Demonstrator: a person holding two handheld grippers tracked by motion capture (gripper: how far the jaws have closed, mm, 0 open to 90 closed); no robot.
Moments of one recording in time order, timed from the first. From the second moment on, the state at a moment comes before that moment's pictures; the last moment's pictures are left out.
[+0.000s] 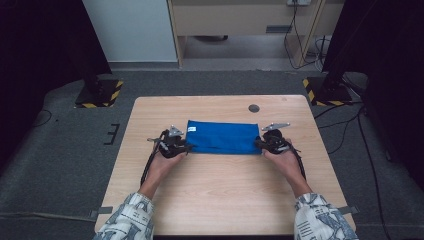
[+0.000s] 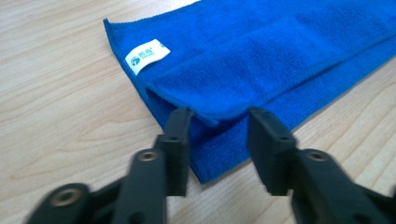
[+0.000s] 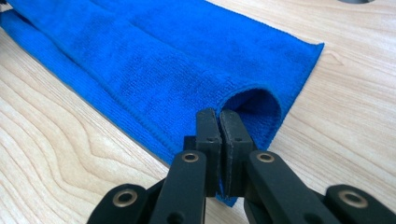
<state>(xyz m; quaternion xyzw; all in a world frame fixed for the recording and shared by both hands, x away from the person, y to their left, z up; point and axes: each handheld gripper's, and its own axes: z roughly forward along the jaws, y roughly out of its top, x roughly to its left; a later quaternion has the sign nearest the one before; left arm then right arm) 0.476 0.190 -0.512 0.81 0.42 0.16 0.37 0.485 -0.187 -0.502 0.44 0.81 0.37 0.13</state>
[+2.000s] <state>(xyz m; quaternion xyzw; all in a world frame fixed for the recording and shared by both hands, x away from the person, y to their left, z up) 0.323 0.211 -0.494 0.86 0.34 0.12 0.35 0.353 -0.216 -0.503 0.39 0.85 0.35 0.08</state>
